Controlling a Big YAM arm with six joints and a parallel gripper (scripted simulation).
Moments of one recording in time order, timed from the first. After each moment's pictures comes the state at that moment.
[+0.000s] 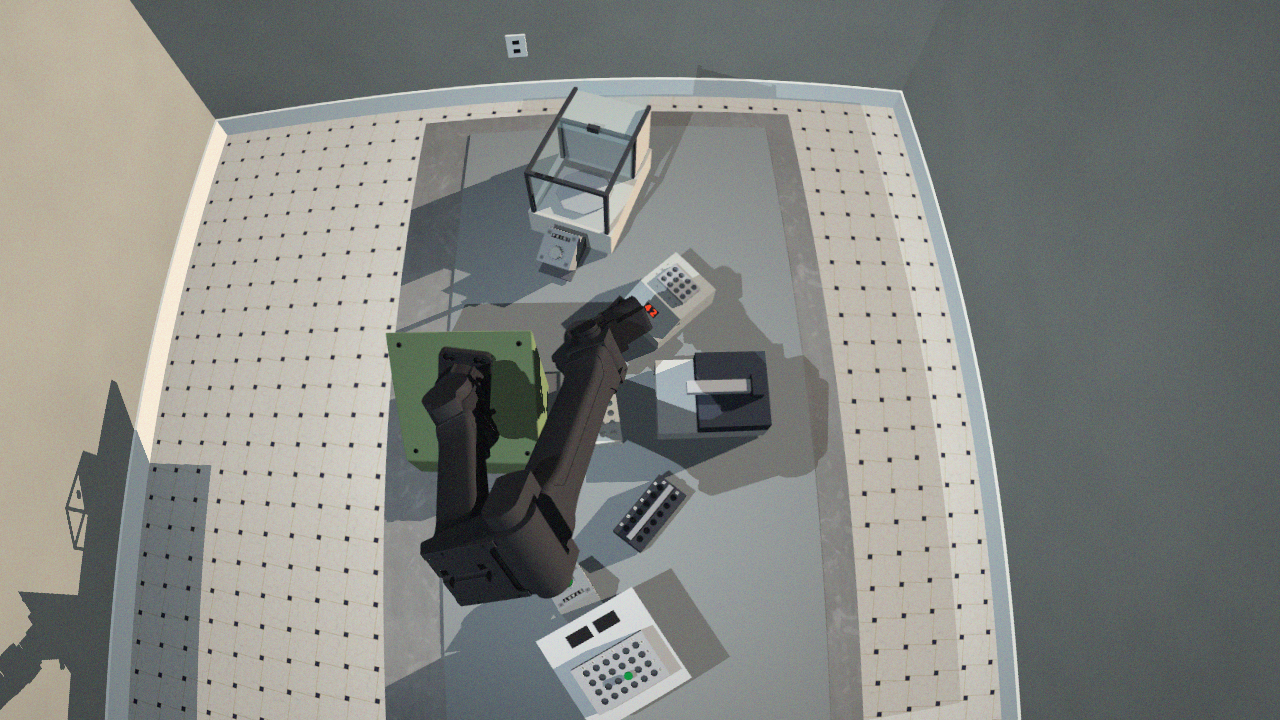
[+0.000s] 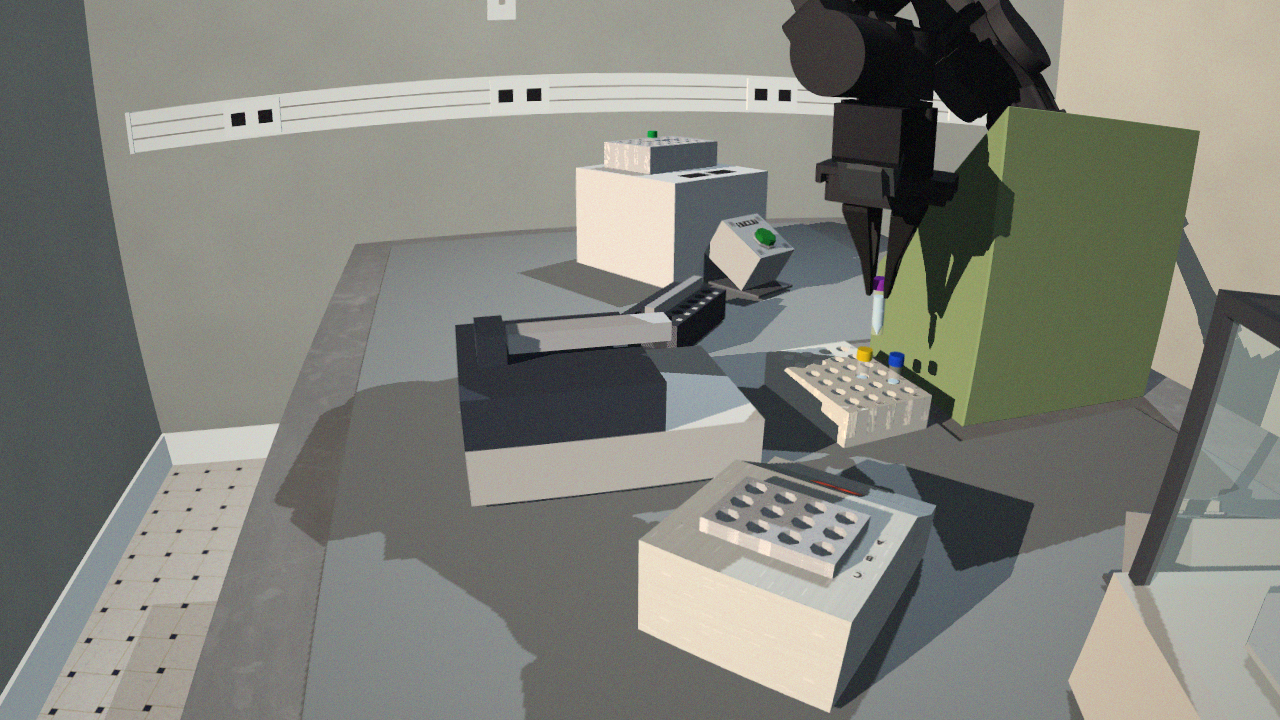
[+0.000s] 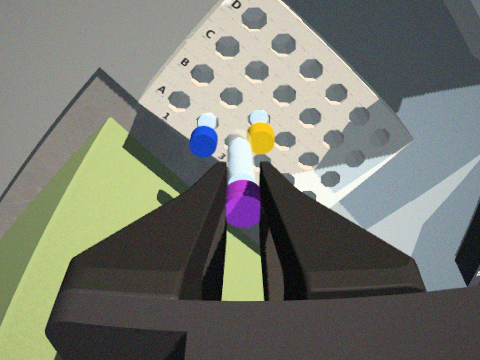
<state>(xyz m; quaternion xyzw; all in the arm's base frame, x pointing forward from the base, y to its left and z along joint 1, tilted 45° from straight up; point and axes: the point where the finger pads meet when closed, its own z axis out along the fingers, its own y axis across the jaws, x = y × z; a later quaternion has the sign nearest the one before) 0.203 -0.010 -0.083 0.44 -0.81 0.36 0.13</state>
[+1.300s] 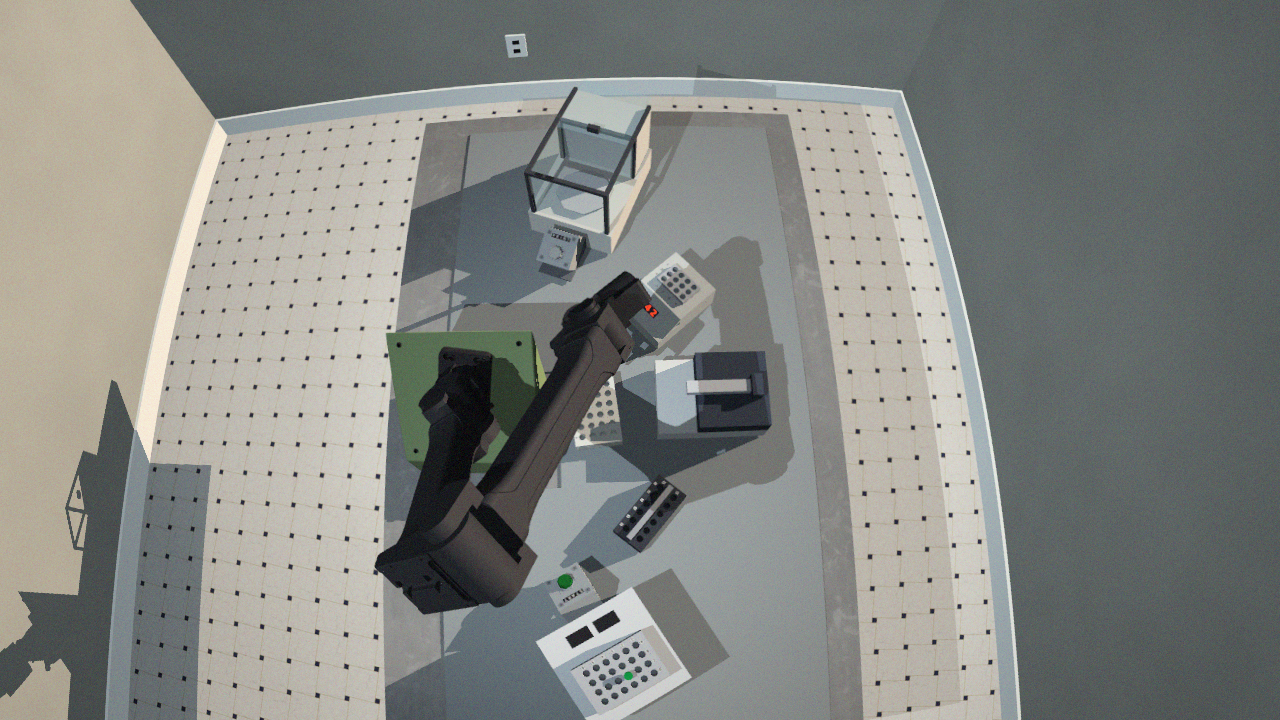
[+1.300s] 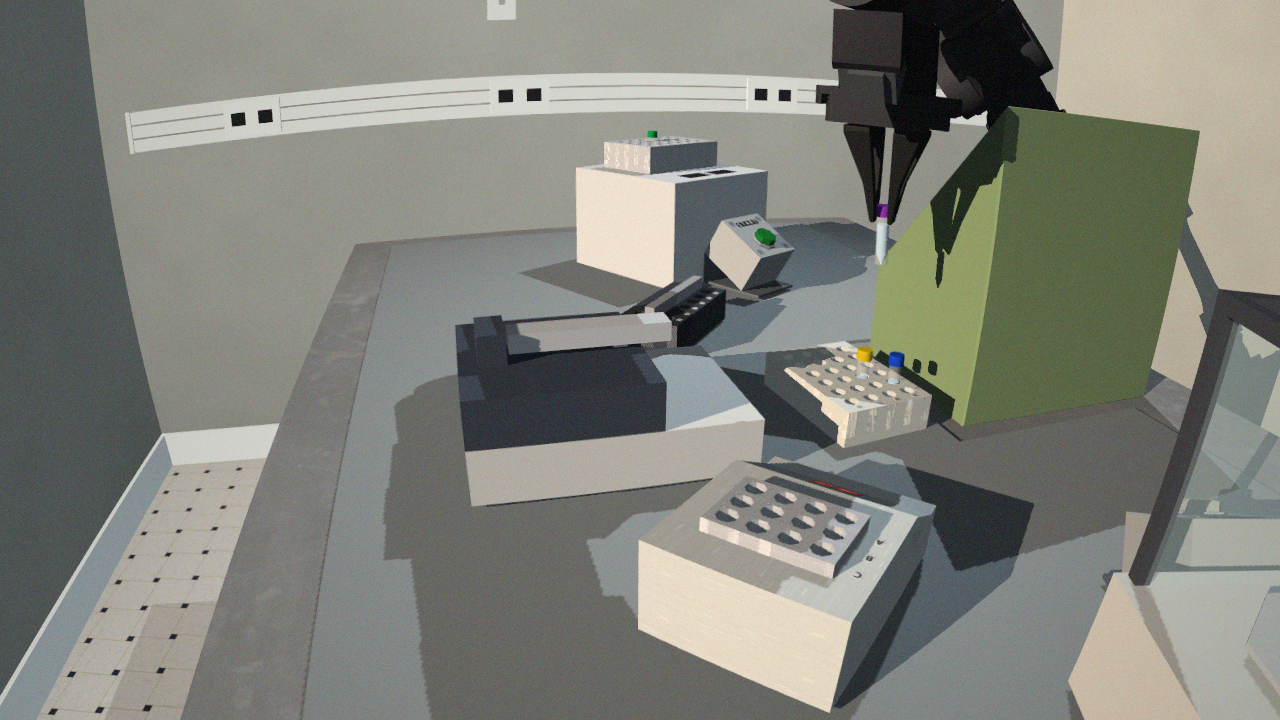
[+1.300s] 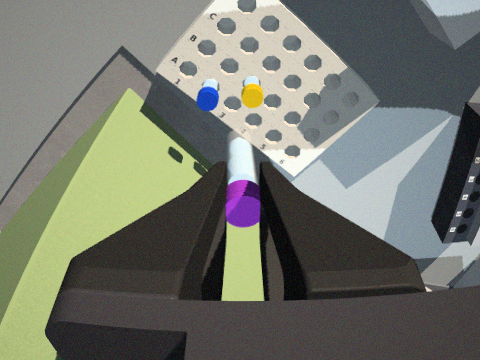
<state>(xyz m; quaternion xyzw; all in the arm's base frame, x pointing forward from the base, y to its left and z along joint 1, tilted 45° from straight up) 0.200 0.032 -0.042 0.44 -0.81 0.36 0.13</state>
